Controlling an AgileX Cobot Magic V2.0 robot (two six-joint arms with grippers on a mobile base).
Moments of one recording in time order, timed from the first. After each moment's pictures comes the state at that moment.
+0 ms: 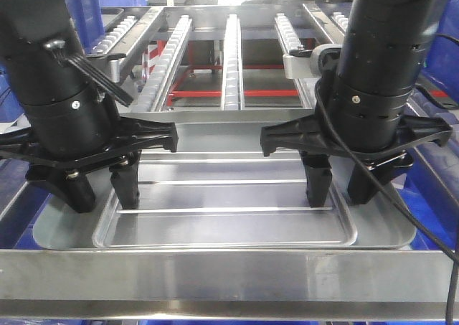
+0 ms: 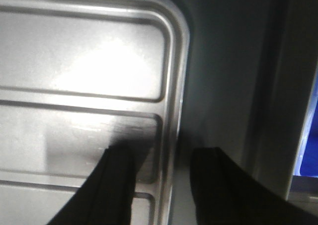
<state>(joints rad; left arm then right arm) -0.65 1.72 -1.02 0.20 0.56 -0.73 0.54 1.73 -1.04 -0.23 0.61 0.69</state>
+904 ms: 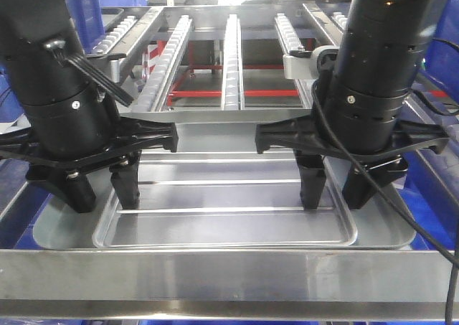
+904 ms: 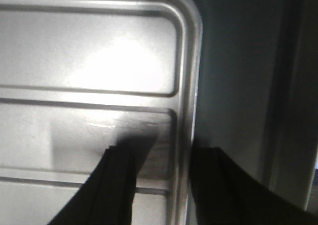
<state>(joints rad) -0.65 1.72 -1.02 0.21 0.56 -0.73 0.54 1.73 -1.04 -0.18 0.59 0.69</state>
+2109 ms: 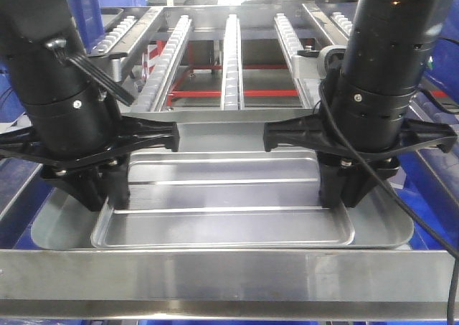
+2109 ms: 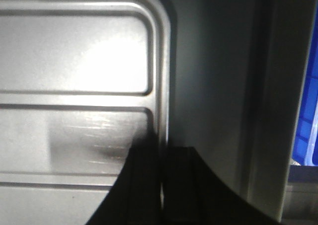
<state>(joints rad) -0.65 1.72 -1.02 0.21 0.56 -0.73 0.52 1.73 -1.04 -0.18 0.61 0.69</state>
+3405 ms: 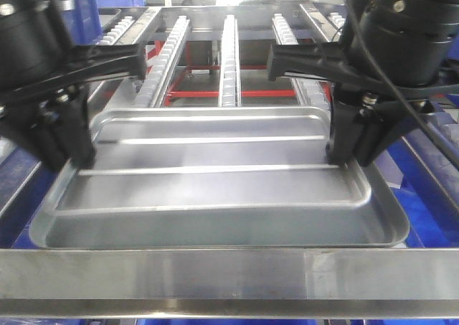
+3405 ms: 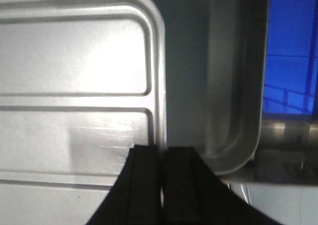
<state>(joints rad) -0.67 1.46 -0.98 0.13 0.78 -0.75 0.59 1.47 -0.99 -0.13 0.75 0.76</state>
